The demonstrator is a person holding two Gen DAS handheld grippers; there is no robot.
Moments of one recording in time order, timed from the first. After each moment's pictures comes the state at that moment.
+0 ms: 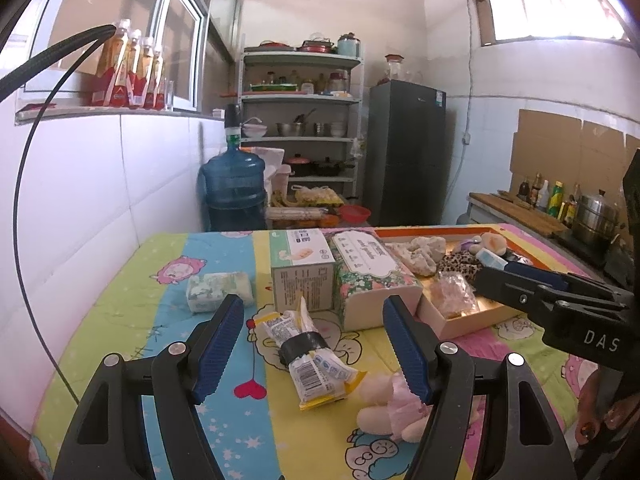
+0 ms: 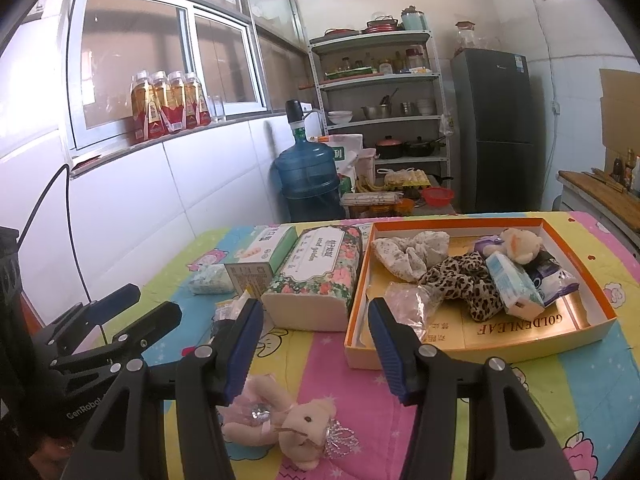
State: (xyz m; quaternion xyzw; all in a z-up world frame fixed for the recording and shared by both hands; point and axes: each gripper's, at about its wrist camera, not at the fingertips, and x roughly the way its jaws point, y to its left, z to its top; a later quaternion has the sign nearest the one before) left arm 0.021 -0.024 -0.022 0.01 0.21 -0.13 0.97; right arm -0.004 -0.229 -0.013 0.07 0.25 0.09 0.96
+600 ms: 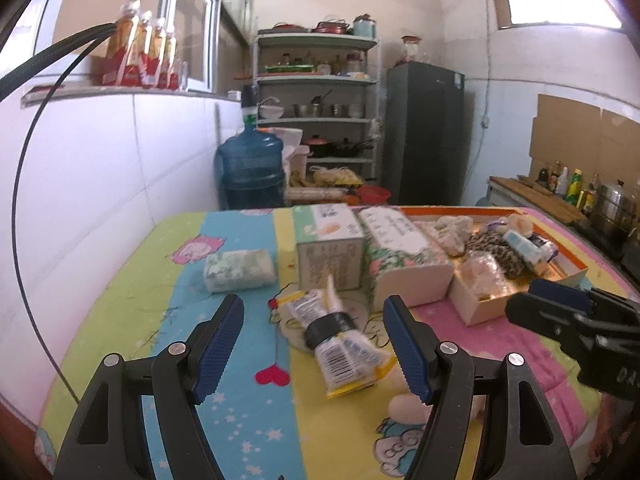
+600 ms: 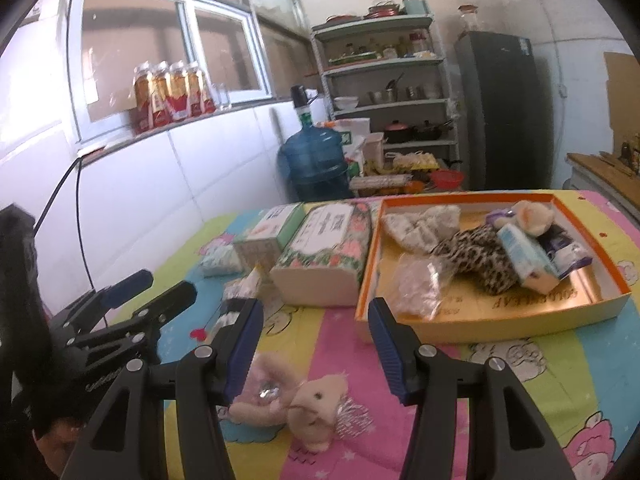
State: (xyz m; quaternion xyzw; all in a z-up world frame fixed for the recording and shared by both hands) left arm 0.035 -0.016 -0.038 0.02 0.25 -0.10 0.96; right arm -0.005 -0.223 -0.035 0.08 0.28 0.11 0.95
